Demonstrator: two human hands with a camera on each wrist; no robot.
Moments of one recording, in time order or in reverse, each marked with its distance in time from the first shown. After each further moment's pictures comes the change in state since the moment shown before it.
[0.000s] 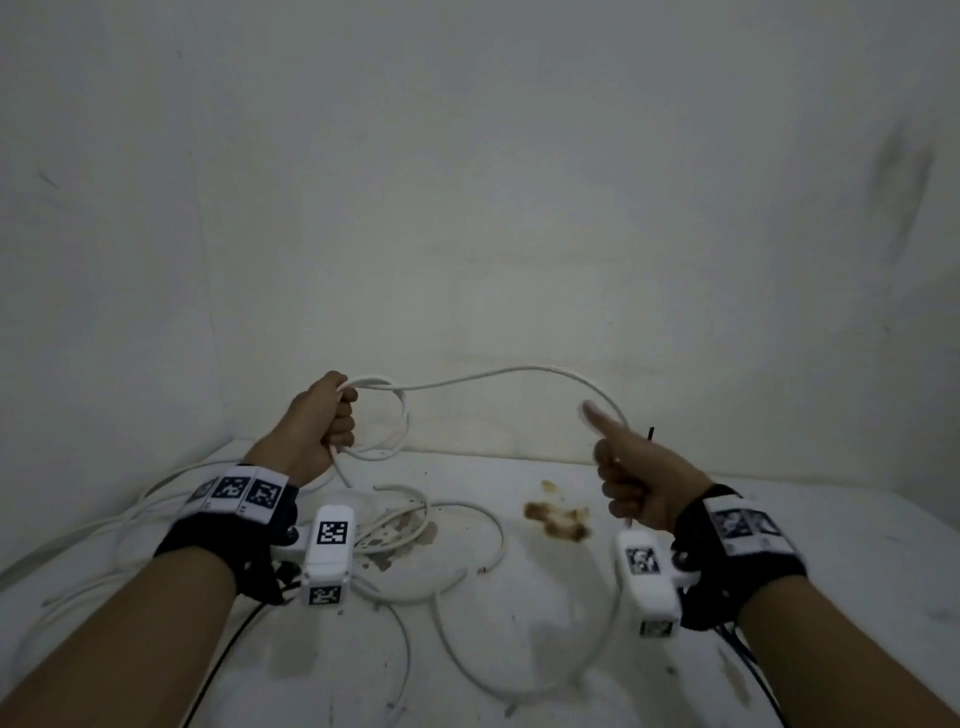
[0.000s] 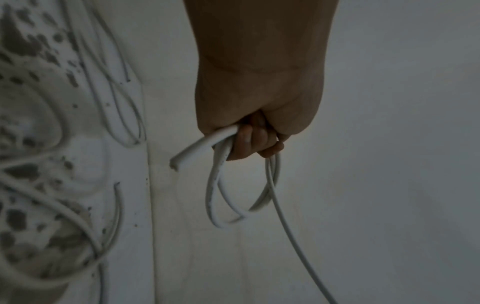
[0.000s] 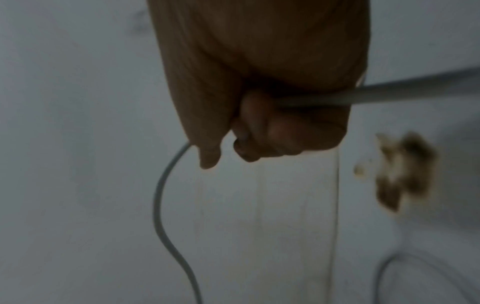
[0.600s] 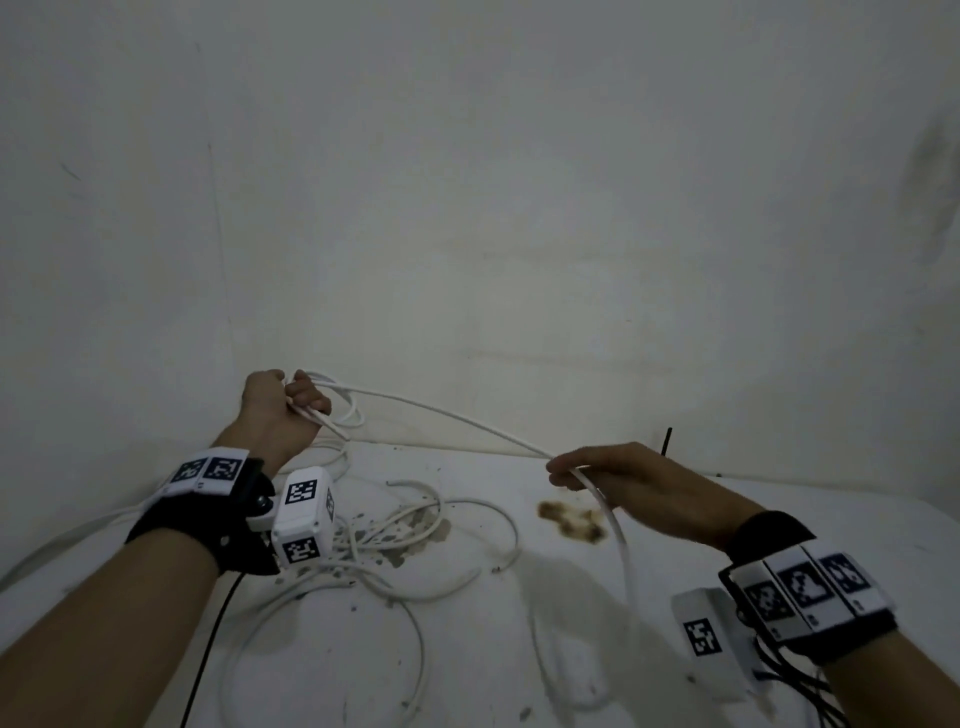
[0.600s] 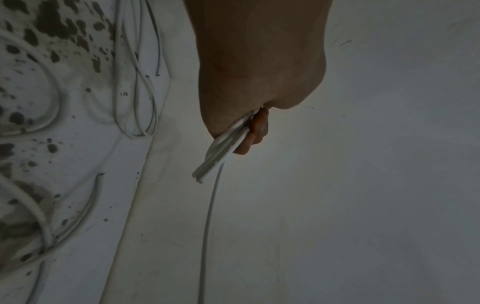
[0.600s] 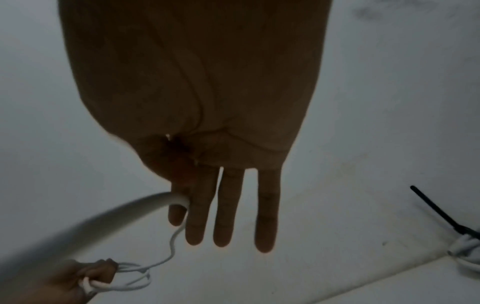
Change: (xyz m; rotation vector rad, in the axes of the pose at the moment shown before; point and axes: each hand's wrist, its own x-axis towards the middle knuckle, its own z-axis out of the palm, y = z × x) left_hand 0.024 0.015 -0.047 -0.665 -0.008 -0.140; right_hand -0.034 0.004 0.004 -0.748 -0.387 -0.536
